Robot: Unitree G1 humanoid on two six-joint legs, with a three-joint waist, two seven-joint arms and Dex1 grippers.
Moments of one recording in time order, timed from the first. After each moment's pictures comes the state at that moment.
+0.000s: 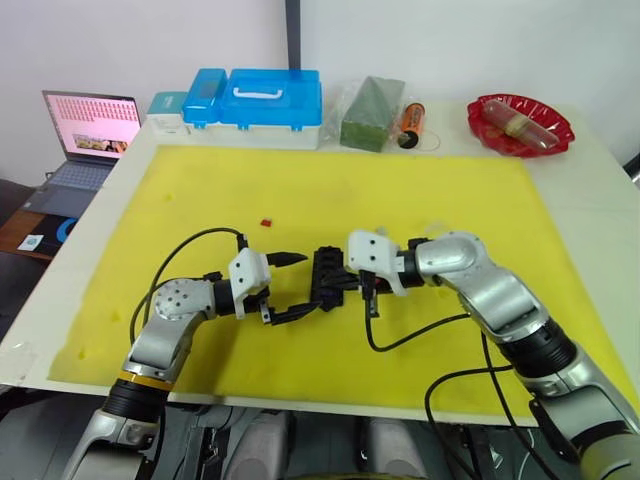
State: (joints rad) left arm -0.28 0.47 -0.14 0.00 -0.29 -0.03 -1.06; right arm -0.59 -0.60 0.37 -0.23 0.17 0.53 1.04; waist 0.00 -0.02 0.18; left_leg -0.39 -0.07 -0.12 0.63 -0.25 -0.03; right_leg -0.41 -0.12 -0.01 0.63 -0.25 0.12
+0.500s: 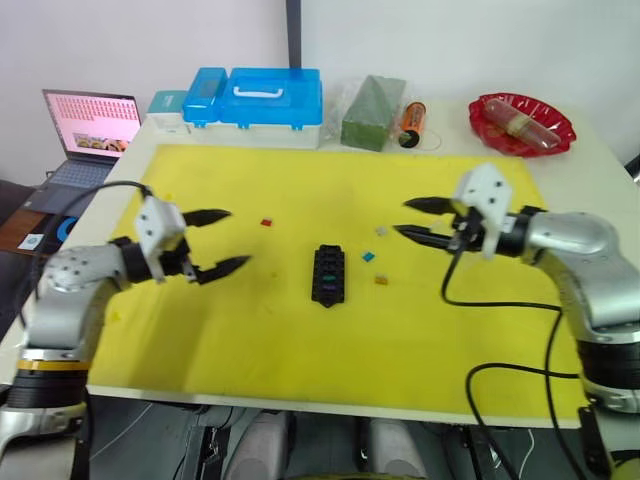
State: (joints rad) left arm -0.32 0.76 0.17 0.02 -0.44 0.14 -1.08; right arm -0.43 -0.81 -0.13 -0.23 0.32 0.48 0.97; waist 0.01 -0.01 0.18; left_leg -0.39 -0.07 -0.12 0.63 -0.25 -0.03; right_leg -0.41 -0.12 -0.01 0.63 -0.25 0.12
